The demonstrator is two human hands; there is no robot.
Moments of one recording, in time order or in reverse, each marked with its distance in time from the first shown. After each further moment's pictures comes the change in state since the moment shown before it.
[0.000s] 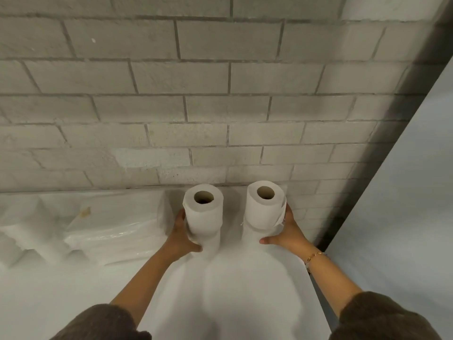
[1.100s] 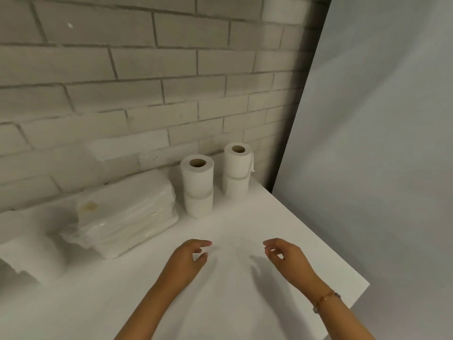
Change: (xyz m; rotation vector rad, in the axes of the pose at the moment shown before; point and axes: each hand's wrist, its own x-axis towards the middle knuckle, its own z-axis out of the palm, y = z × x) left_hand -0.152 -0.061 -0.078 0.187 -0.440 0.315; right_hand -0.260 -0.052 0.181 -0.392 0.446 0.362
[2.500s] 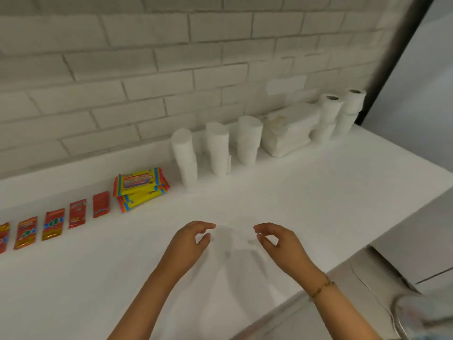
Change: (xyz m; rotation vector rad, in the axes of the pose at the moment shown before) left_hand -0.442 -0.259 -0.342 0.062 0.101 -0.027; right_hand -0.368 -0.347 0.373 0.154 -0.078 -0.159
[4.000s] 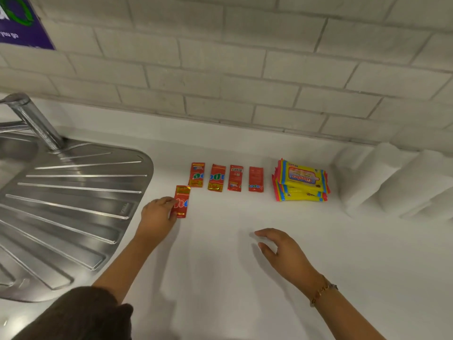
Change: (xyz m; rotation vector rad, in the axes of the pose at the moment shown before) left_hand -0.119 -0.324 -0.256 0.521 0.376 -0.548; right_hand 0.069 -0.164 0.295 -0.216 -0.527 -0.428
